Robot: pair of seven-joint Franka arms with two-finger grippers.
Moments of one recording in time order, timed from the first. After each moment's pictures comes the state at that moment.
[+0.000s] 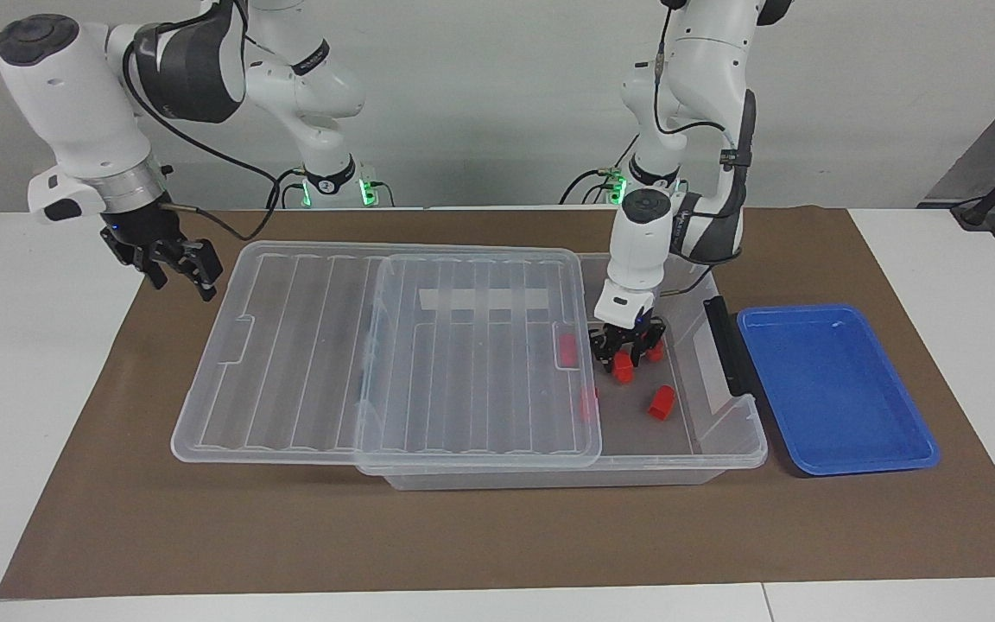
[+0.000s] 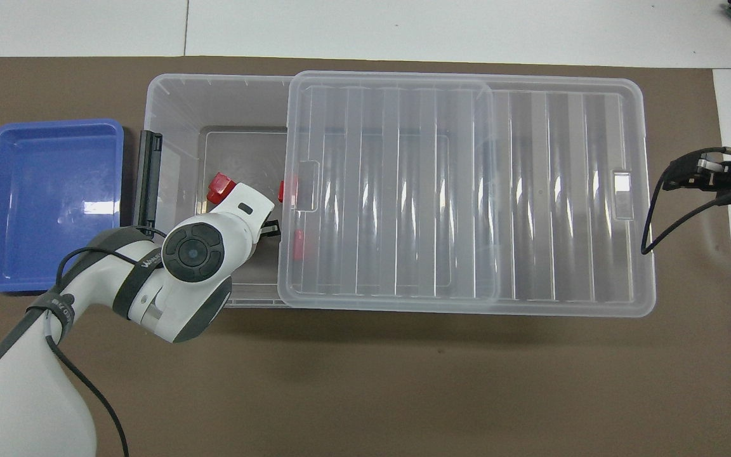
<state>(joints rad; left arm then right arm) -0.28 0.22 -0.13 -2.20 0.30 2.60 -0.78 -0.19 0.01 0.09 -1.76 -0.03 1.87 0.22</state>
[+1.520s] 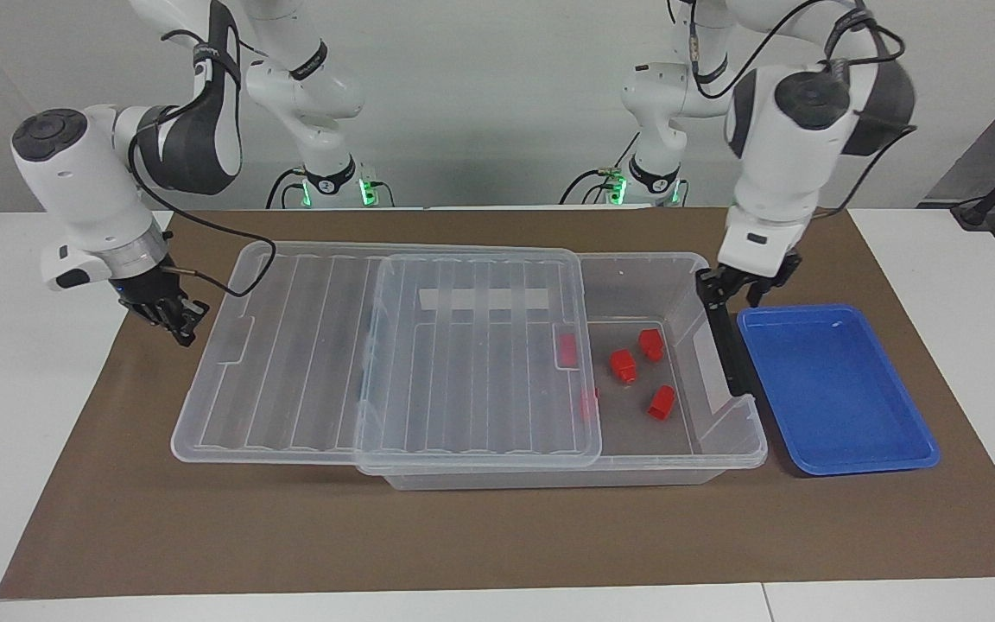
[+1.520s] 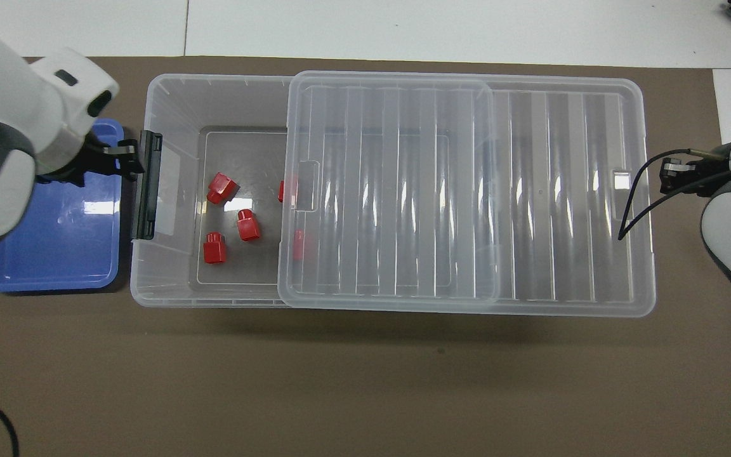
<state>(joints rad) -0.07 0.14 -0.11 -1.54 0.16 1.68 -0.25 -0.22 0.12 0.09 -1.82 -0.04 2.02 0.17</state>
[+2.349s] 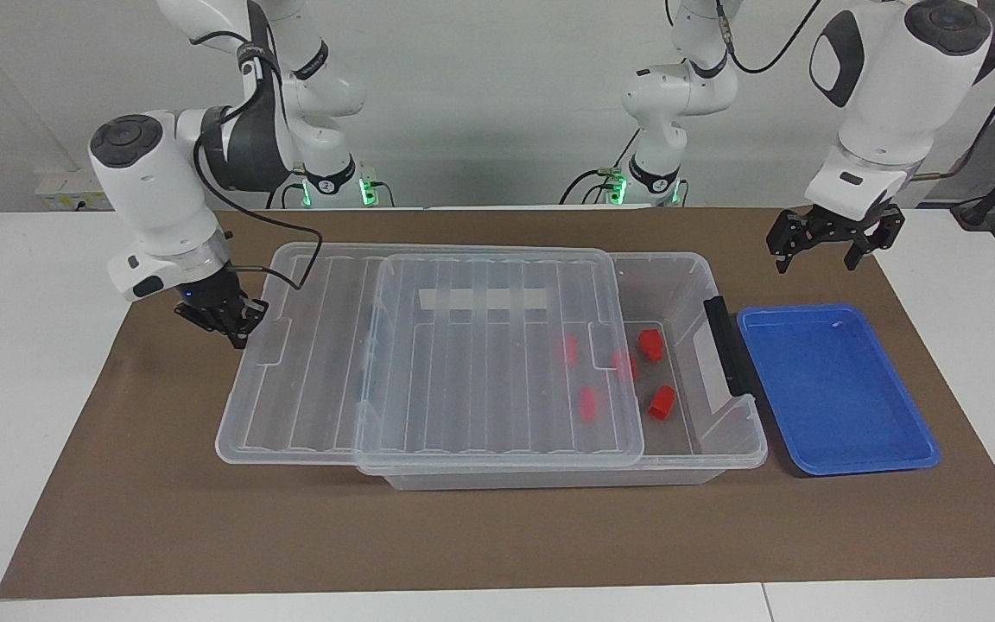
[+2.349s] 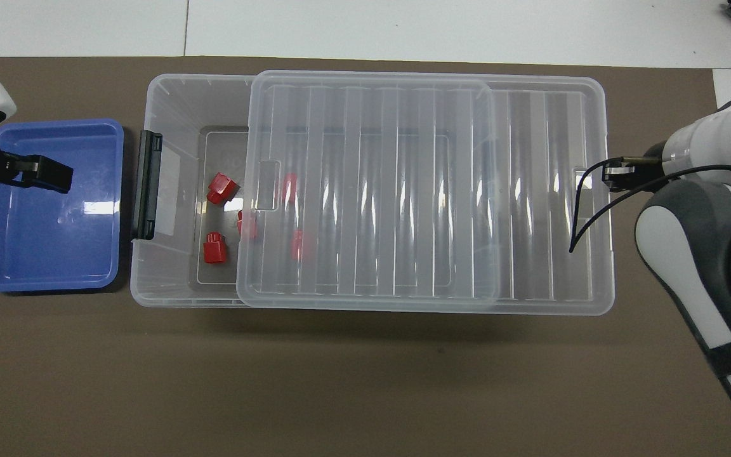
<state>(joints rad) 0.02 0.05 -0.12 -1.57 0.14 1.66 0.03 -0.07 0.12 0.10 -1.82 -0.04 2.02 0.15</state>
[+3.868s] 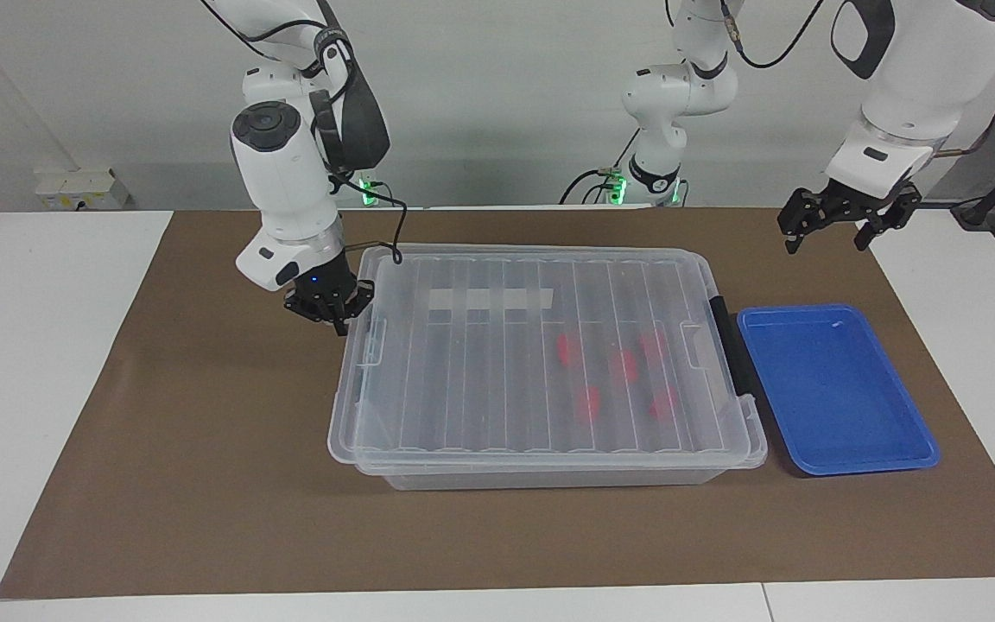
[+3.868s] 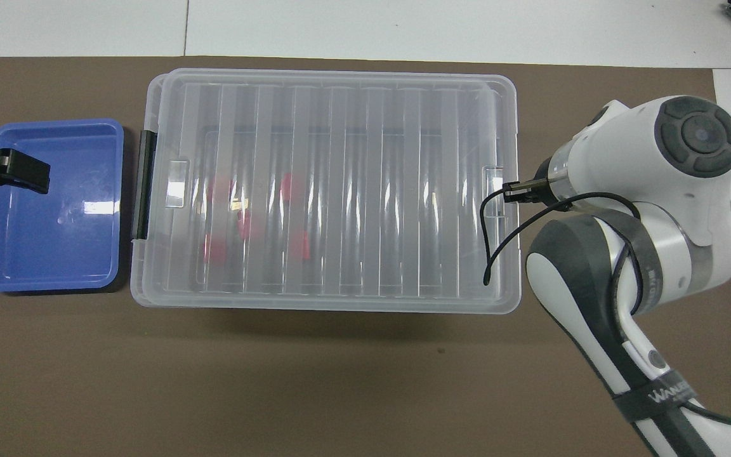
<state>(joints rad) 0.02 0.08 -0.11 -1.45 0.11 1.54 0.03 0.14 0.12 0.10 -1.81 -0.02 2.02 0.15</state>
